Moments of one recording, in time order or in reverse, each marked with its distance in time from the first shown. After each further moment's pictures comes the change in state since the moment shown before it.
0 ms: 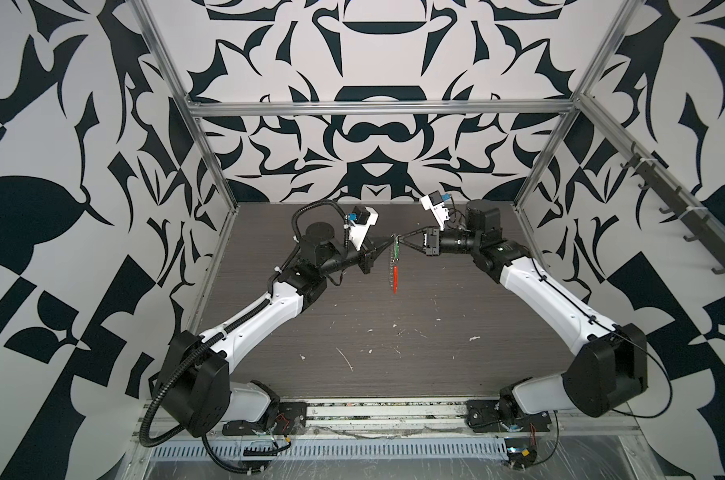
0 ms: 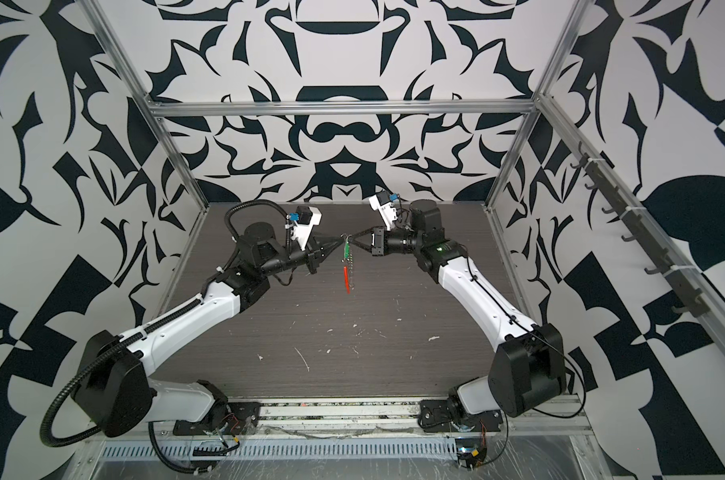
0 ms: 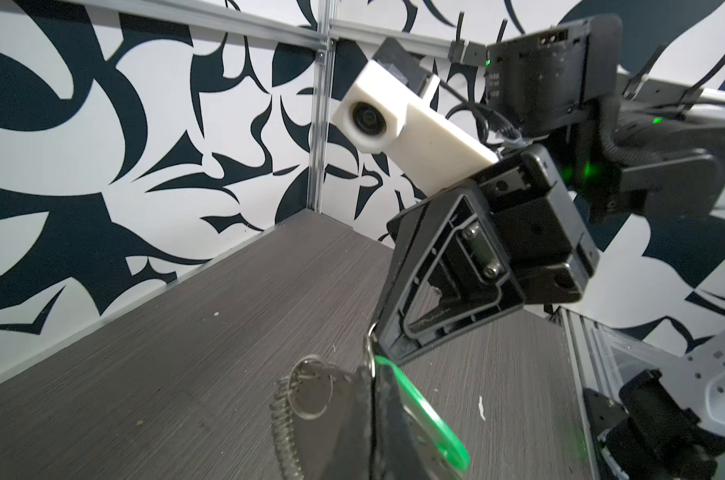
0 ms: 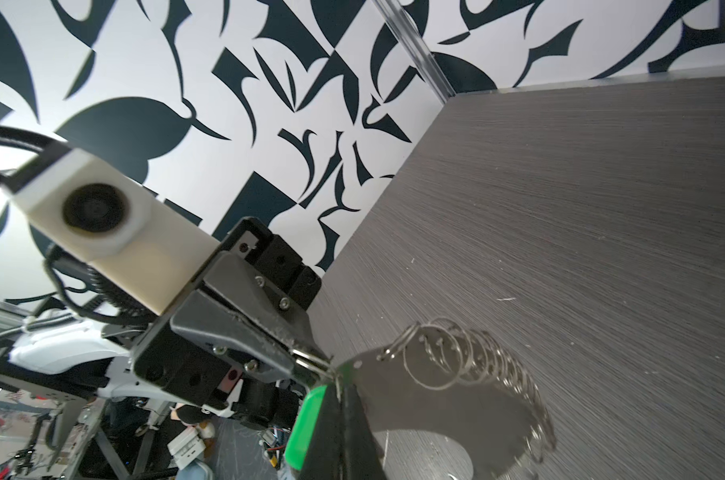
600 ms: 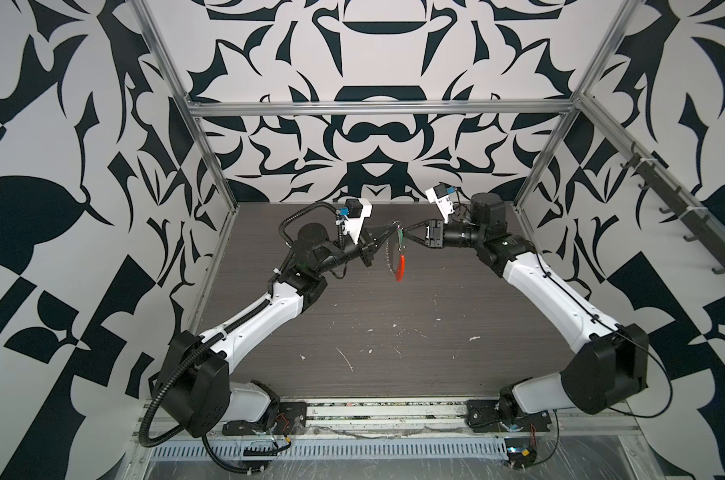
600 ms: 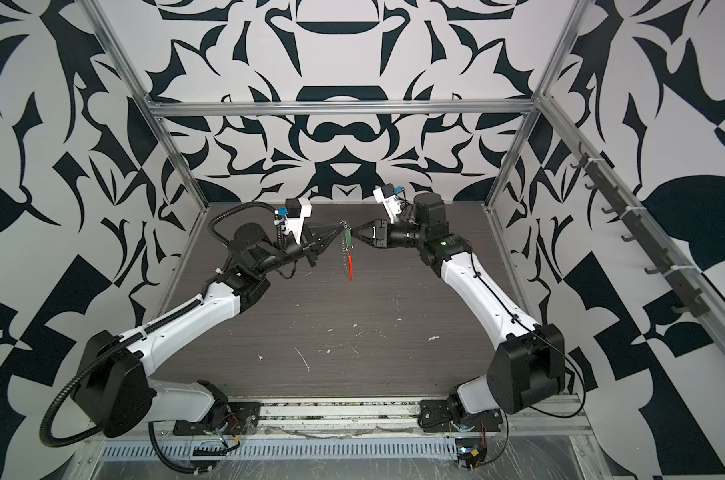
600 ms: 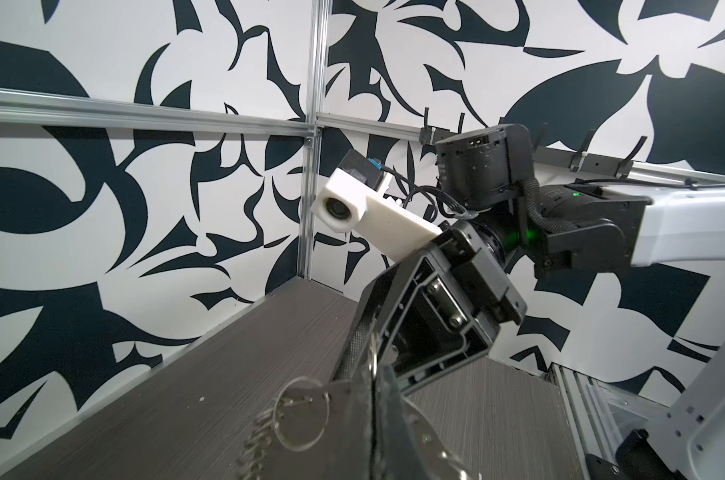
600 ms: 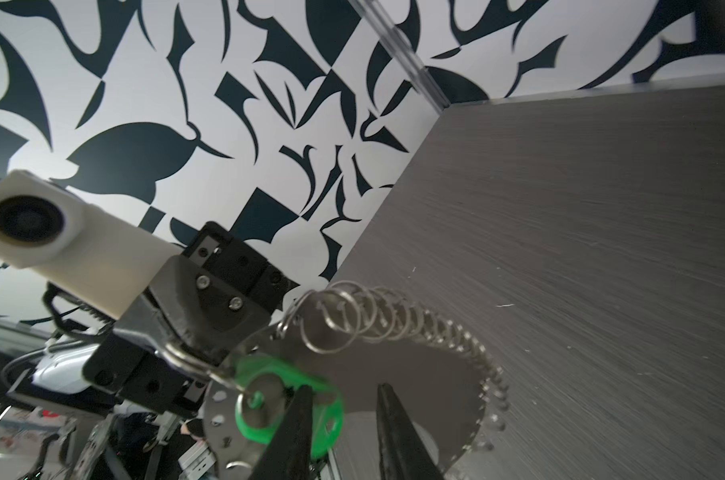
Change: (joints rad) left arm -0.002 0.000 -0.002 0.207 0.008 -0.076; right arm -0.031 0.005 0.080 -0.111 0.036 -0.019
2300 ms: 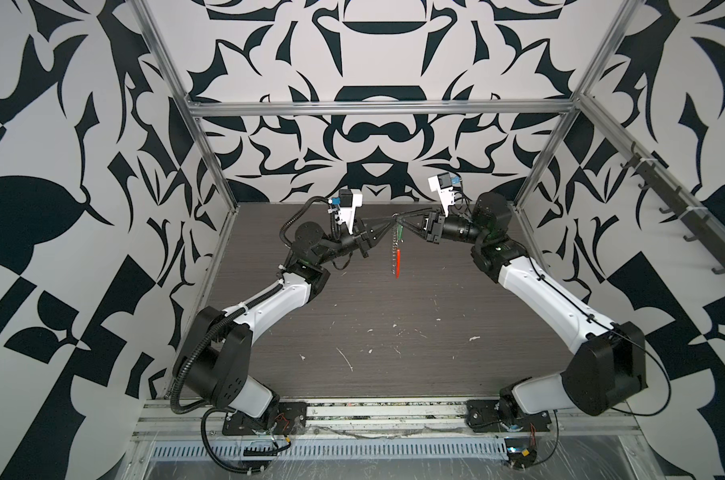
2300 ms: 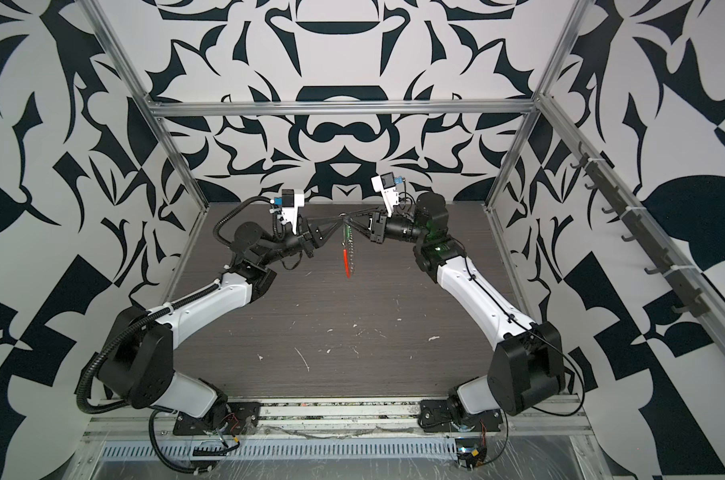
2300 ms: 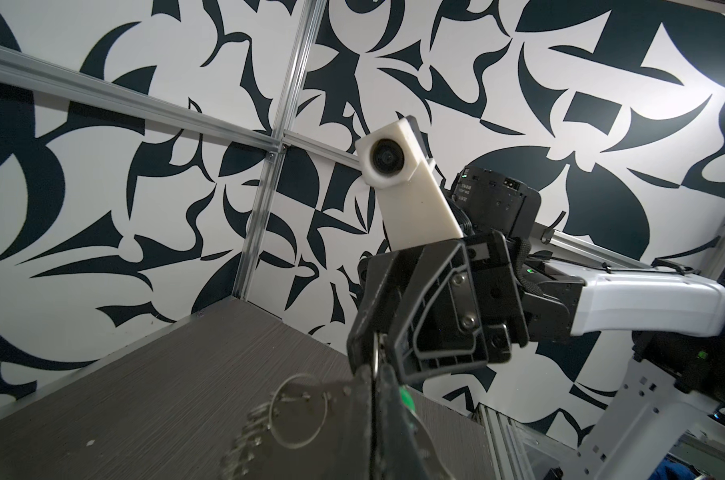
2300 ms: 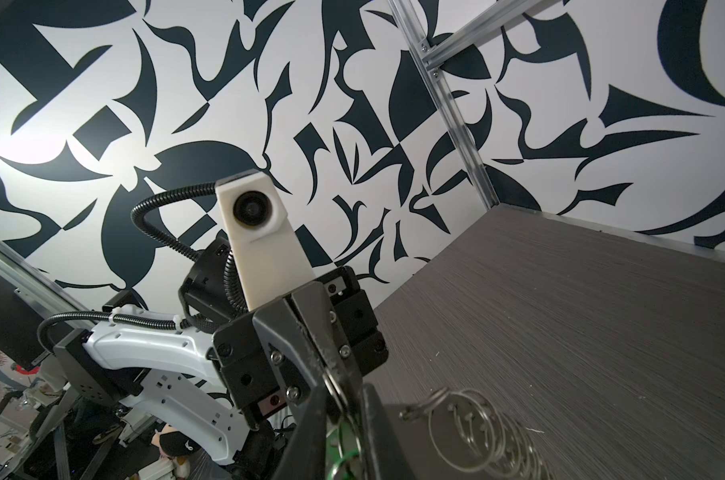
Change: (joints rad) left arm 0.068 0.149 0.011 0.334 0.150 -0.356; right arm 0.055 0.001 -0.079 0.497 -0.050 0.118
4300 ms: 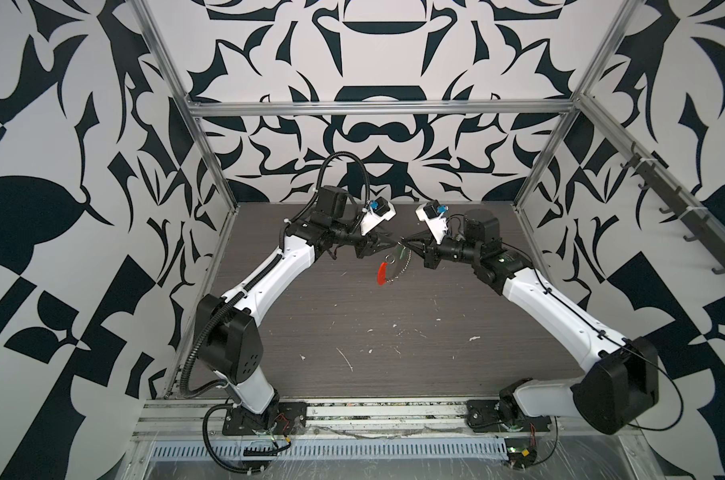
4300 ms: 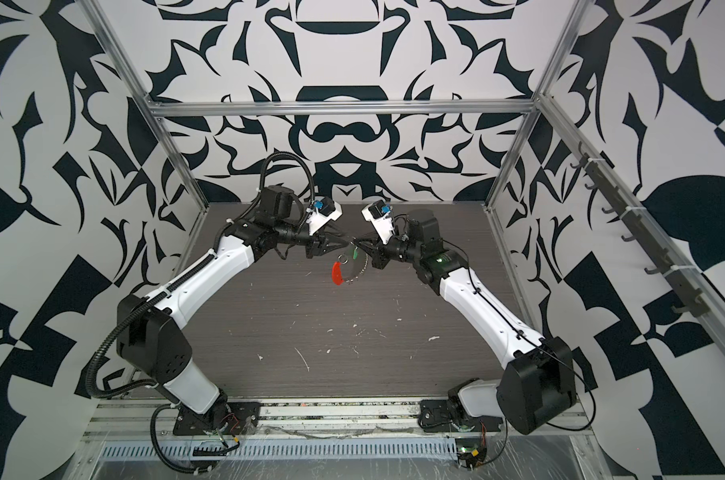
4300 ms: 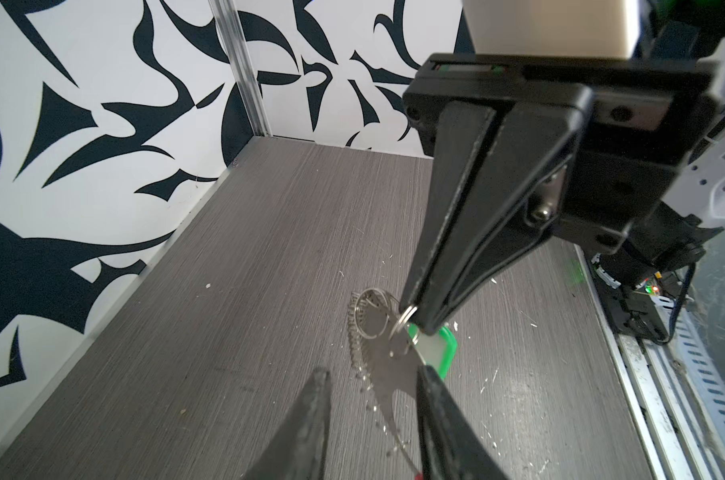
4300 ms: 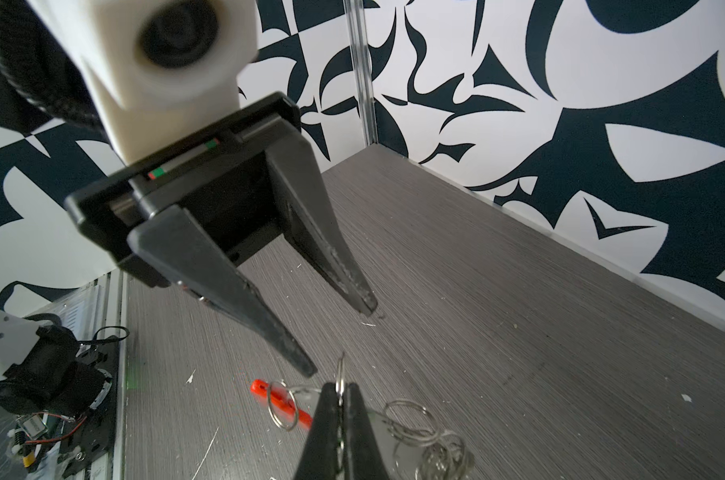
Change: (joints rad) left arm 0.041 0.146 0.515 -1.324 0.108 1.056; right arm 0.041 -0.091 -0.076 -0.441 0.322 -0.667
